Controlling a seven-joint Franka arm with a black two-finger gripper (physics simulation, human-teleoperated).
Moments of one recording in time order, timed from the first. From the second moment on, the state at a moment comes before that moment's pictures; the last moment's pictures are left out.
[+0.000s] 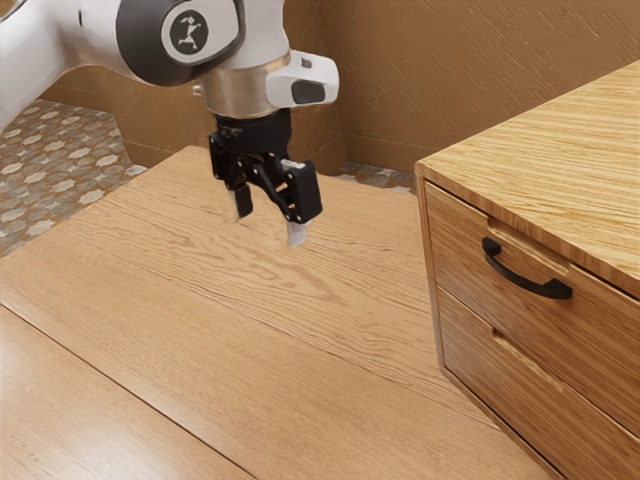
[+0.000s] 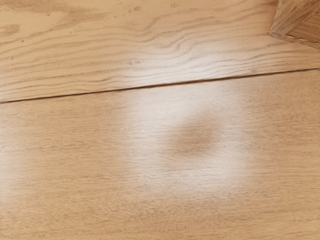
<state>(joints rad) -0.21 0.15 0.11 -1.17 0.09 1.24 0.02</state>
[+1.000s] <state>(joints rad) -0.45 -0.16 0.02 -1.74 -0.08 2.04 -1.15</state>
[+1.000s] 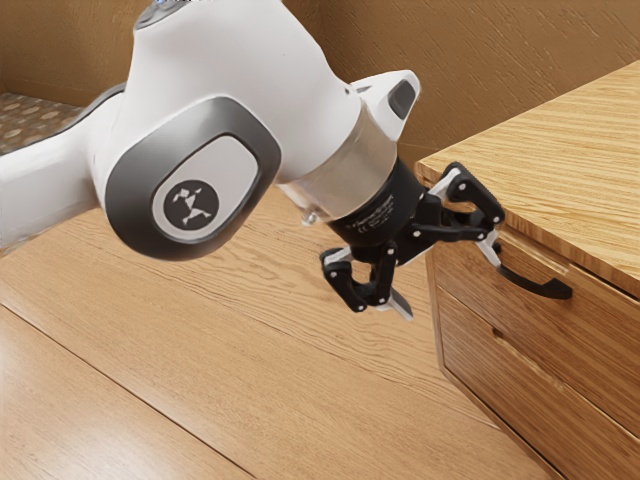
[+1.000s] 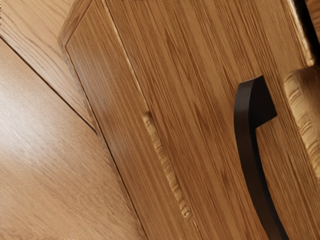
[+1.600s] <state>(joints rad) -0.46 -0.15 0.02 -1.77 -0.10 2.12 -1.61</state>
